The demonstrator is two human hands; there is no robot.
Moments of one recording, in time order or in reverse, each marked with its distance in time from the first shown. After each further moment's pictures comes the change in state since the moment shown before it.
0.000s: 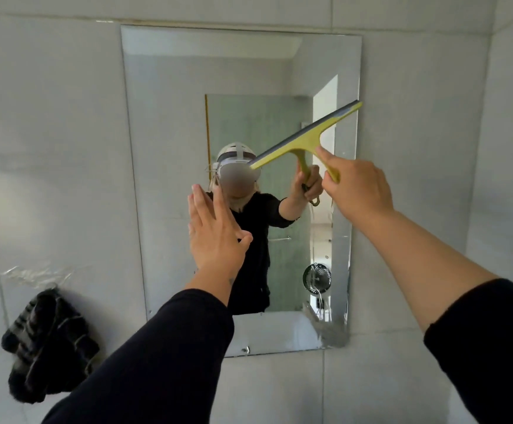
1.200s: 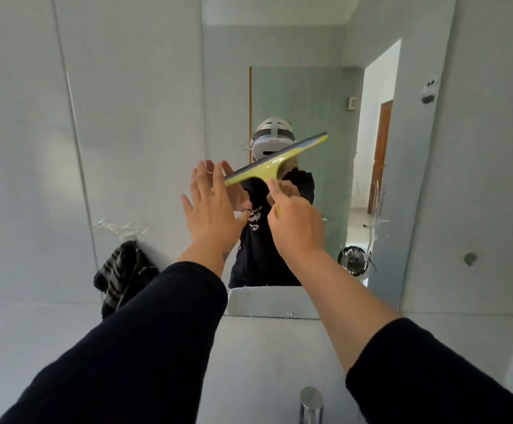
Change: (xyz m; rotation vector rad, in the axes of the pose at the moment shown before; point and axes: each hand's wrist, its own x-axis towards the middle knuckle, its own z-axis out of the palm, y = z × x) left_hand -0.012 -0.092 -0.062 0.190 -0.006 -0.043; right_hand -0.078 -0.154 0.105 0.212 -0.134 -0.039
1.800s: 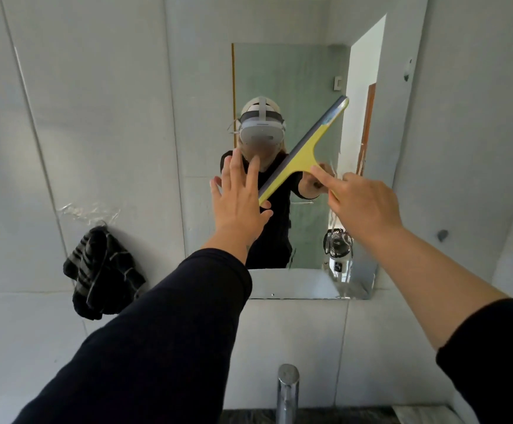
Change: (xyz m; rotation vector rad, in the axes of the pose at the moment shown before) left_hand -0.015 0.064 0.041 0.003 -0.089 0.225; right_hand -0.016 0.107 -0.079 -0.403 -0.055 -0.136
